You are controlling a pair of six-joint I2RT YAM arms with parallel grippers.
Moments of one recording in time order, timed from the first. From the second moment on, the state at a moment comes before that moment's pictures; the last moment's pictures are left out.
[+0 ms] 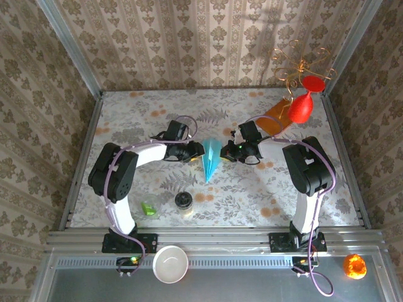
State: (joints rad) left arm -0.53 1.85 1.06 -0.17 0.45 -0.75; right arm 0.36 1.91 1.03 -0.09 -0.59 0.71
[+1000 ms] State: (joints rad) left arm -0.50 1.82 1.00 -0.20 0.40 -0.76; right arm 0.35 1.91 1.03 -0.08 -0.60 0.71
